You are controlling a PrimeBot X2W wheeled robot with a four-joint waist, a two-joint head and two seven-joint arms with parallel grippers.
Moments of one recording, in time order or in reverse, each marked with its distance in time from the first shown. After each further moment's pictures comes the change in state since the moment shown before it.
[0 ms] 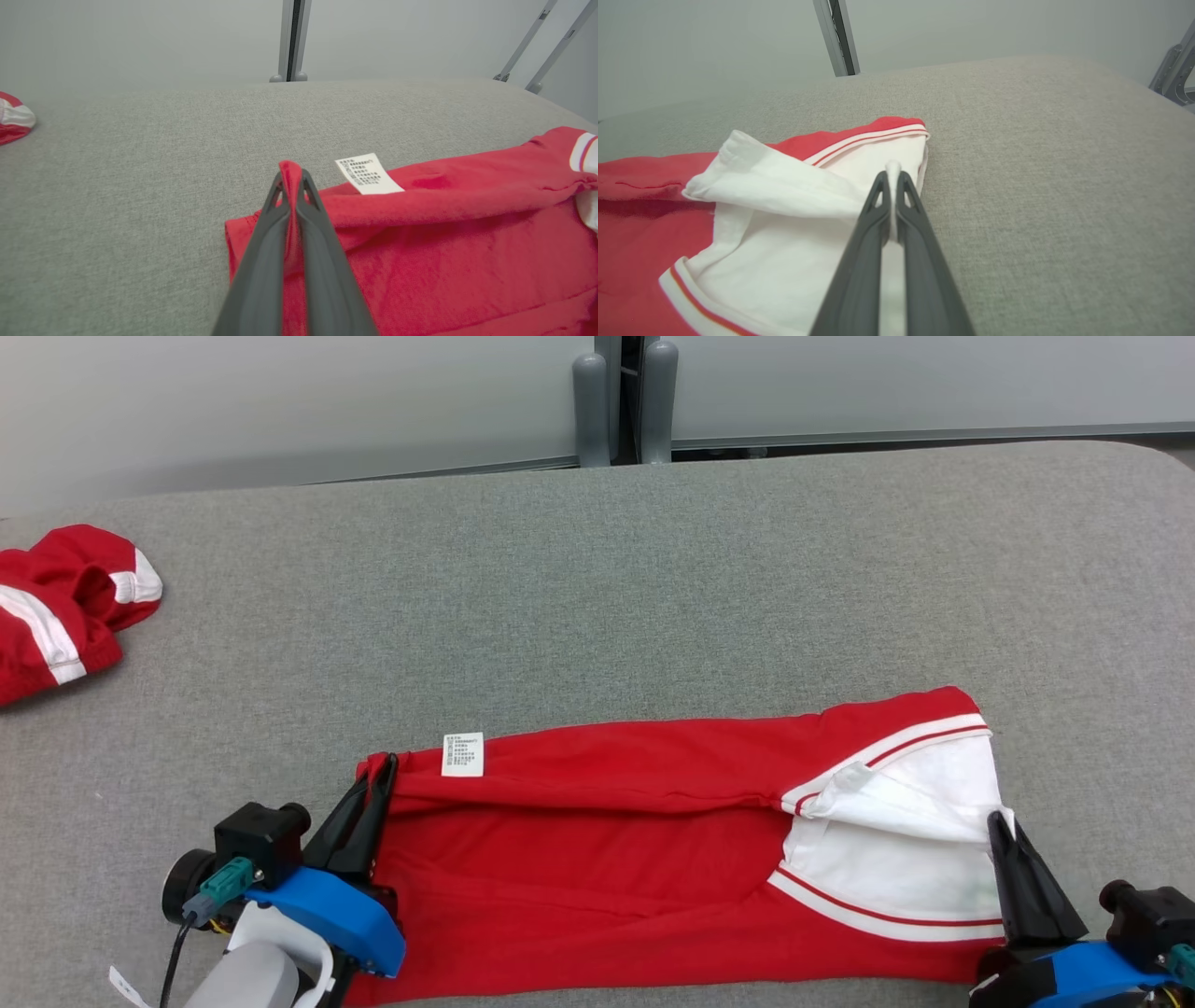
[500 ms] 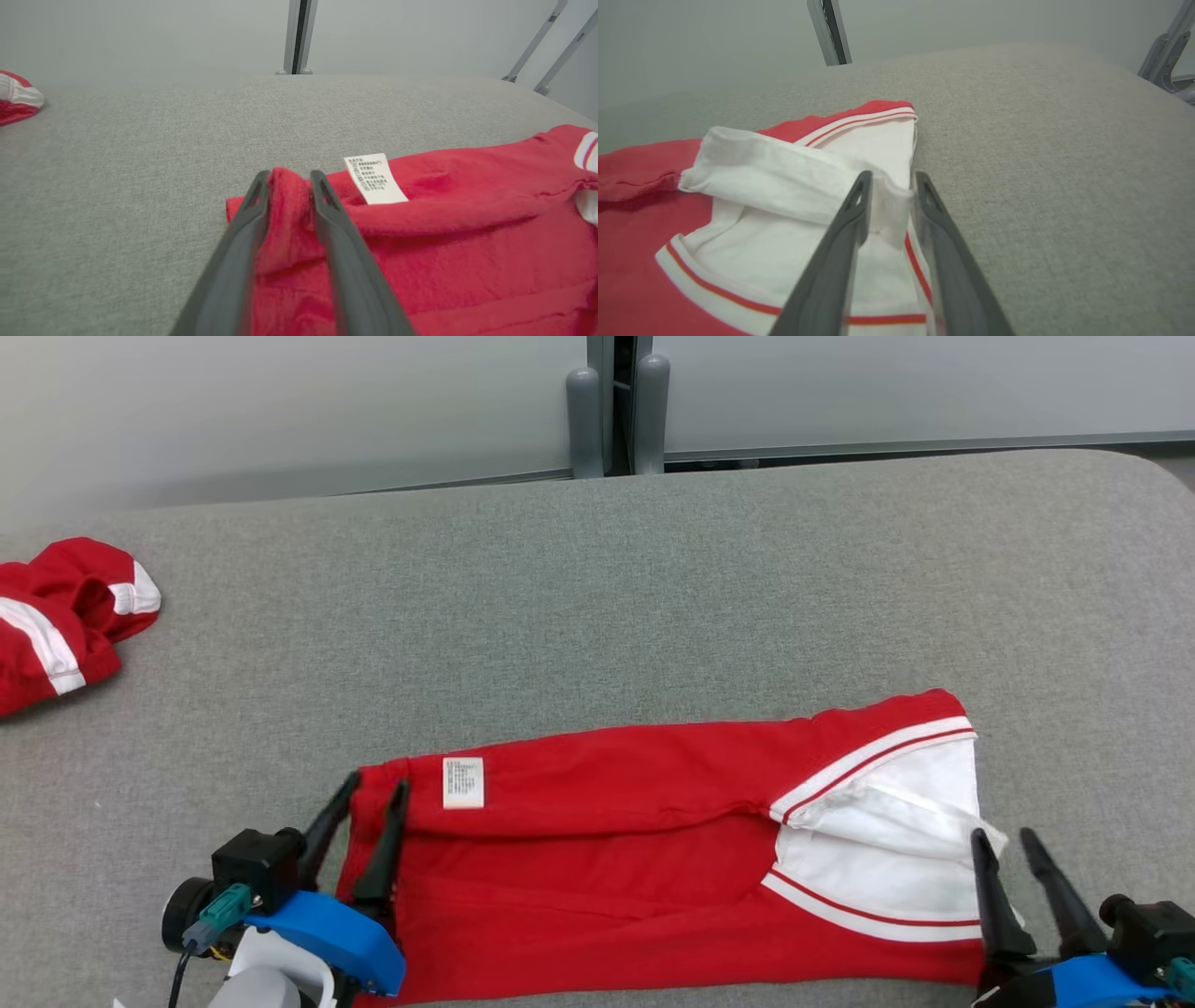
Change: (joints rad) left arm 0.066 -0.074 0.127 0.026 0.104 -0.036 0.000; right arm 0.024 0.010 -0.005 0.016 -0.011 0.000 0.002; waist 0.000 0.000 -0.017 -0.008
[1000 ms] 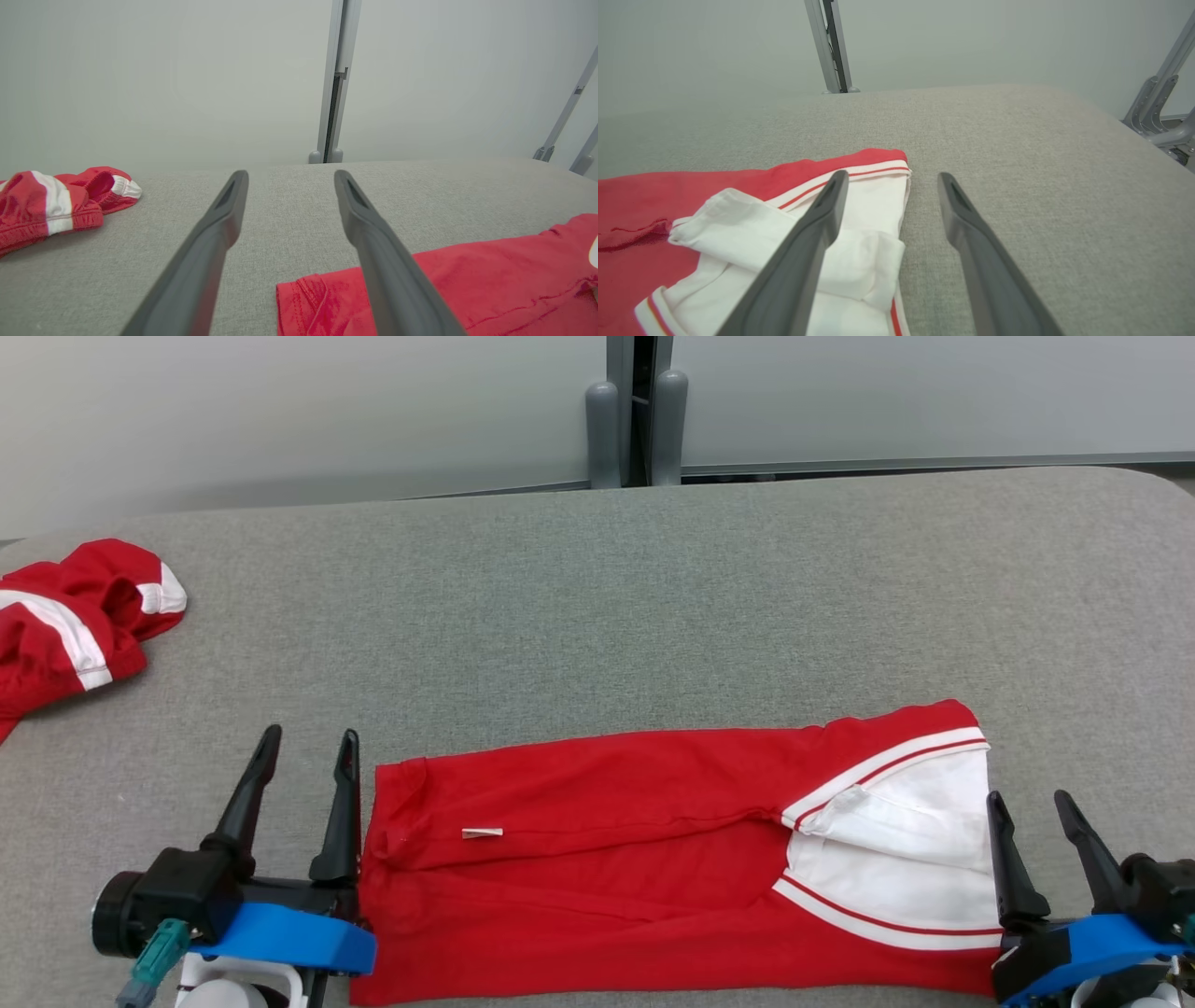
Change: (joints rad) left arm 0.139 -0.090 0.260 -0.319 0.199 0.027 0.000; right arm -0.058 -0.018 -0.048 -0.007 -0.046 0.000 0.030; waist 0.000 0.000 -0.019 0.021
